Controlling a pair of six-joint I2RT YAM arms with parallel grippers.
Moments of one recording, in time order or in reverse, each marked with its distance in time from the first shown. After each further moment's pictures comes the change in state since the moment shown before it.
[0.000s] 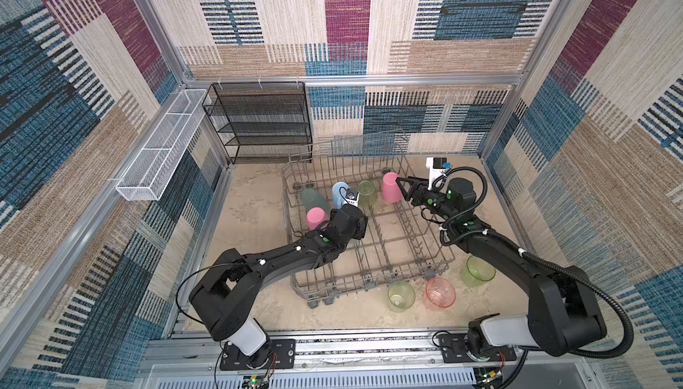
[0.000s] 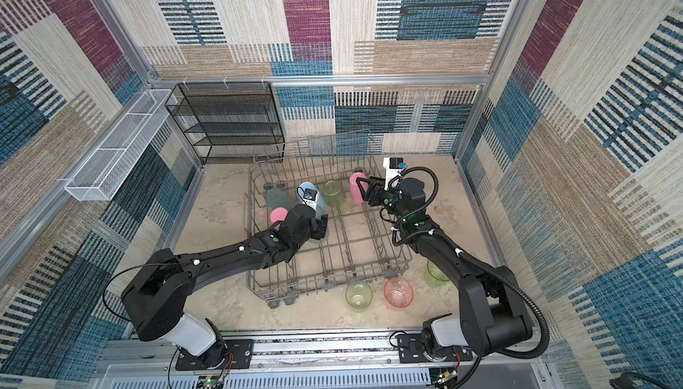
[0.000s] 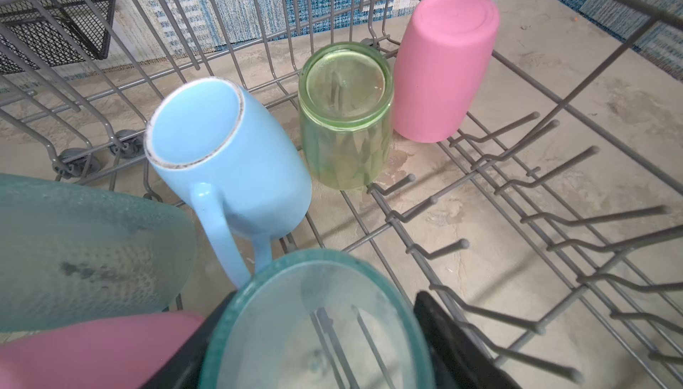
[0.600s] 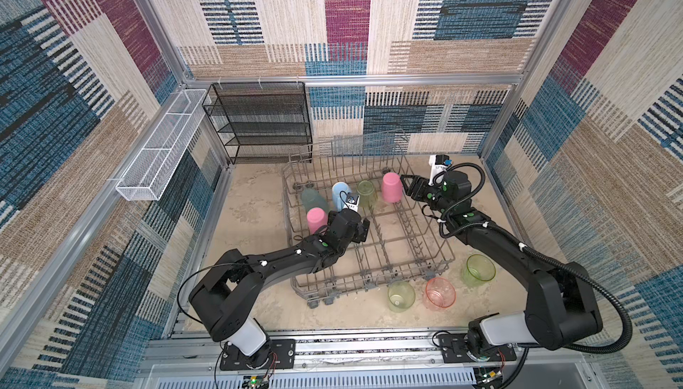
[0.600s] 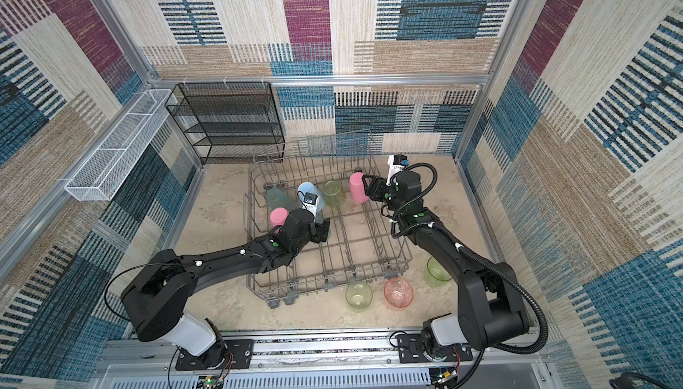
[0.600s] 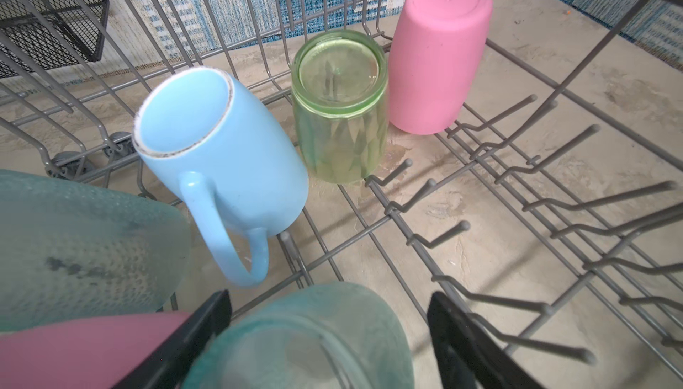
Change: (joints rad) left arm -0.008 -0.023 -0.059 0.070 0.000 0.015; right arm -0.001 0.024 0.111 -0.249 0.169 0.068
